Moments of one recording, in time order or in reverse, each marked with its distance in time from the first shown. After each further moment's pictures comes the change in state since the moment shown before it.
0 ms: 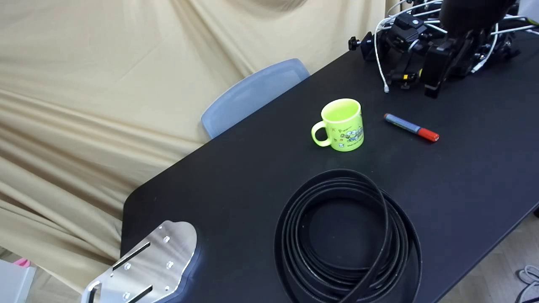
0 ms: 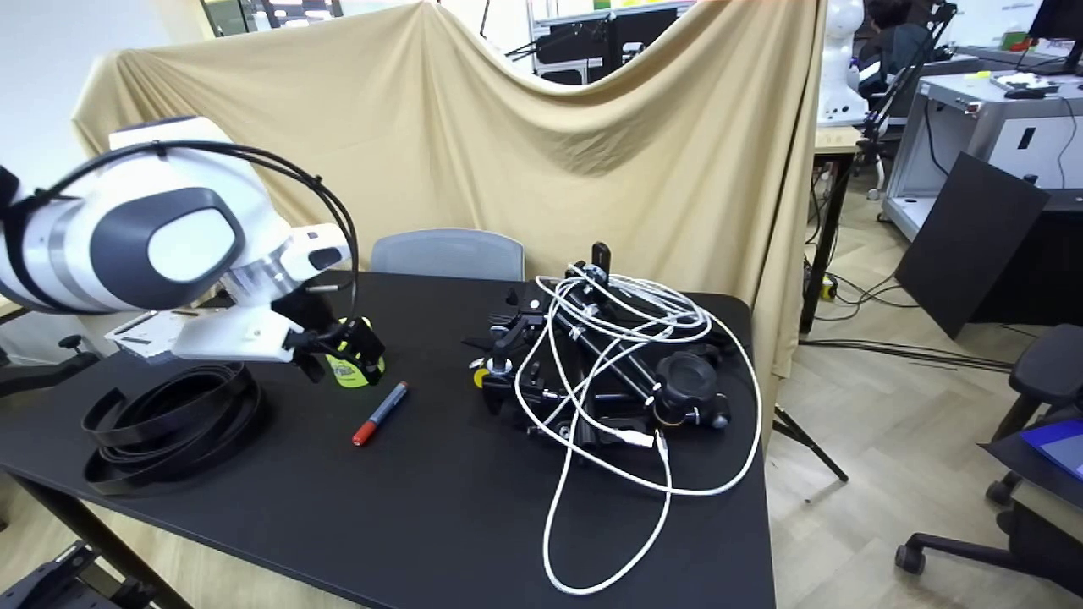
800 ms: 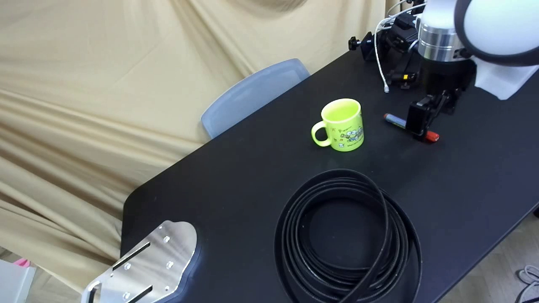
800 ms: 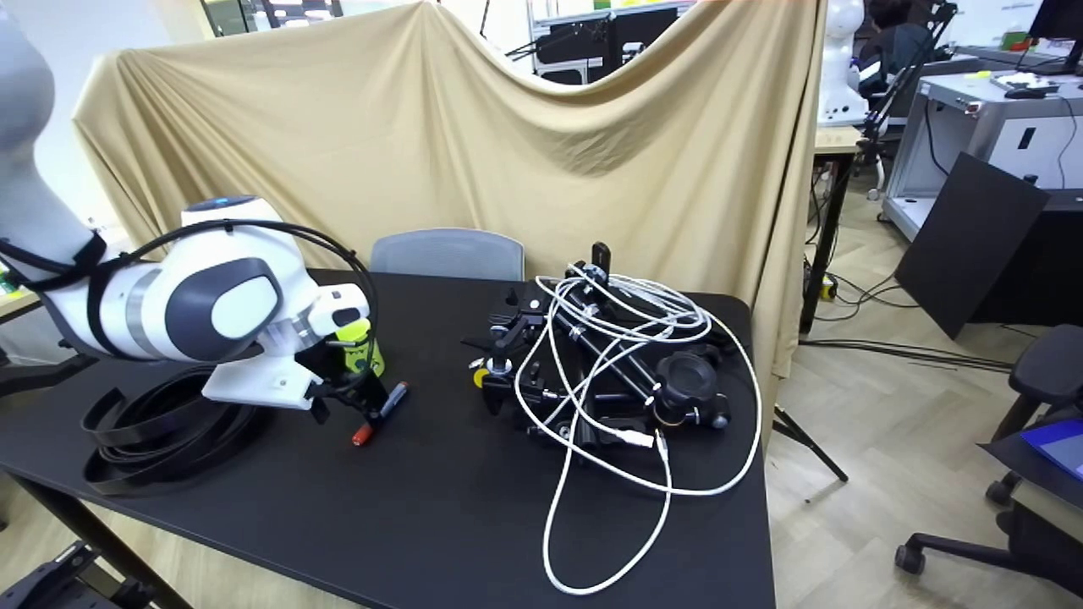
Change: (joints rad) arm 0.061 0.281 -0.006 0.092 0.035 0.089 0.032
